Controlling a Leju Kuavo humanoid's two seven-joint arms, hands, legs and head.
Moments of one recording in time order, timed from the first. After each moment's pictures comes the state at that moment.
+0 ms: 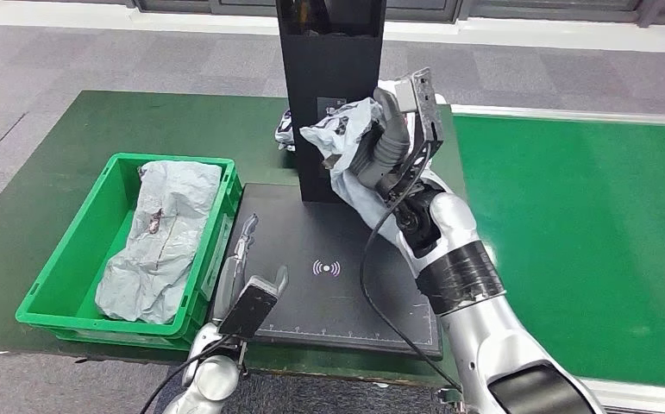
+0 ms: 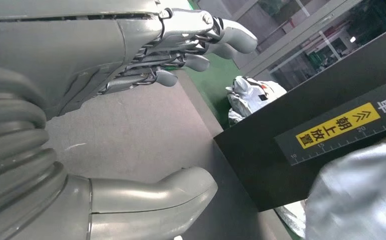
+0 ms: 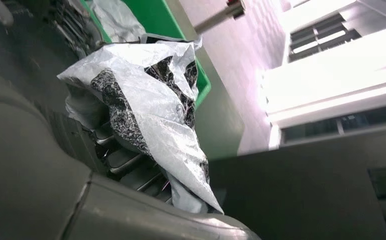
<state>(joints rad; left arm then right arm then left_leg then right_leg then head) -0.08 -0.20 -0.19 -1.33 -0.50 0.32 -0.27 -0.79 0.32 0.33 -0.90 -0.17 0.34 0.04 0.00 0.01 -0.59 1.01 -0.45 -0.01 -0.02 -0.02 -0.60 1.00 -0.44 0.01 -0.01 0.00</state>
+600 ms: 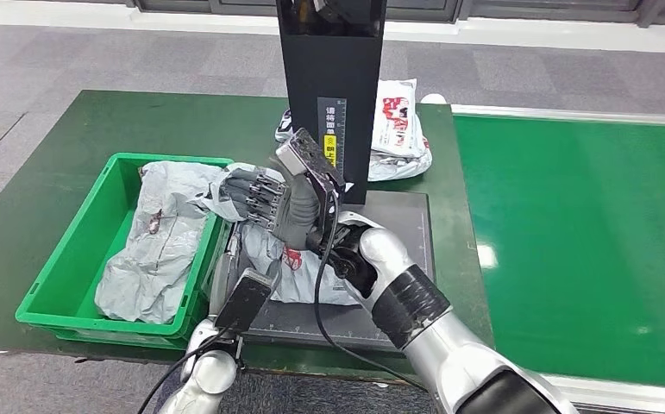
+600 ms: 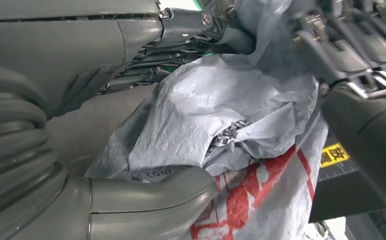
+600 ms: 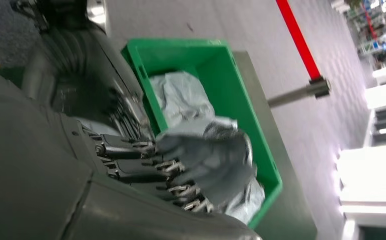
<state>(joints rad) -0.10 -0.20 -0.17 -1.30 -0.49 0.35 -0.25 -0.76 0.36 0.66 -0.78 -0.29 0.43 0.08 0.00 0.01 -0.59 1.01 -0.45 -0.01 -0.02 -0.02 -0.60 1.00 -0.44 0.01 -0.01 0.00</state>
